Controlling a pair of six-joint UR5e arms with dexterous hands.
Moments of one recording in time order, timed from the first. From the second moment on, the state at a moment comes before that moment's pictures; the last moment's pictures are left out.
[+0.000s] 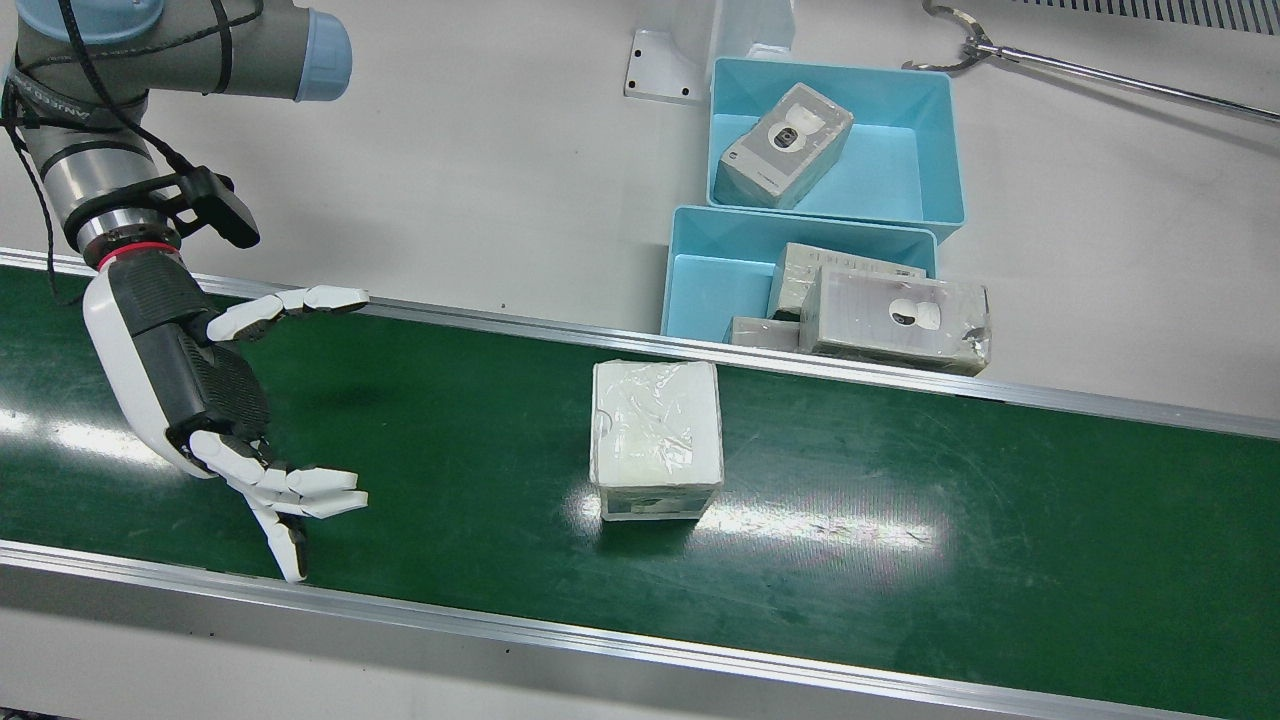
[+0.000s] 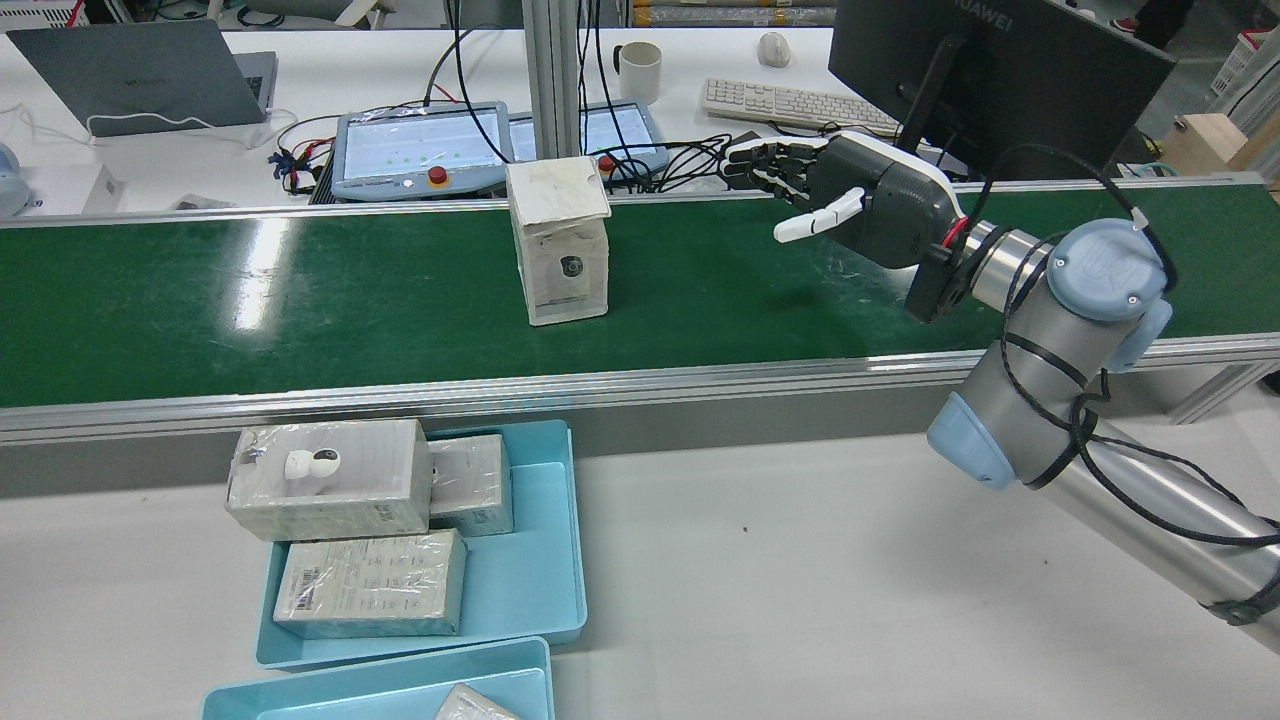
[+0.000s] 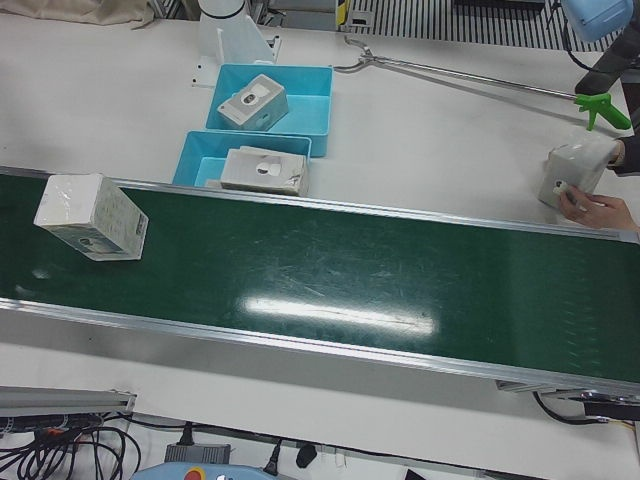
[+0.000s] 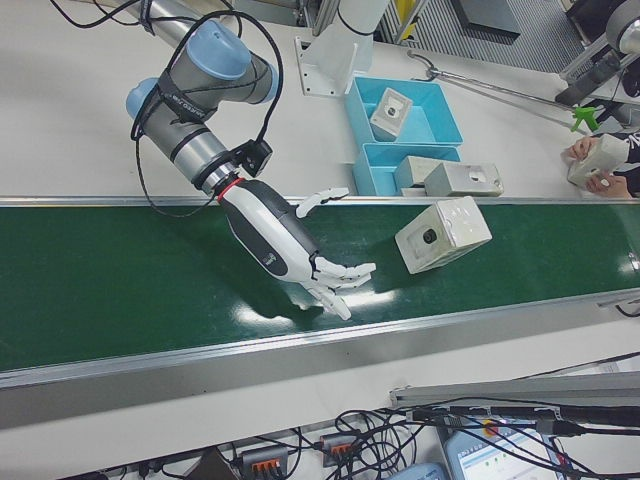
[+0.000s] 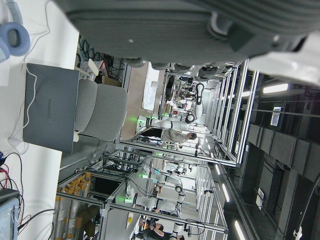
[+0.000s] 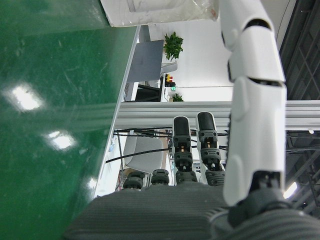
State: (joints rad) left arm -1.81 -1.79 -1.75 0.44 1.92 -0.15; right arm 1.00 -1.09 1.65 -3.32 -1.58 -0.14
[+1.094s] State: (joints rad) left arm -1.81 -1.79 -1.75 0.44 1.92 -0.15; right arm 0.97 -1.07 1.63 -3.32 -1.52 -0.13
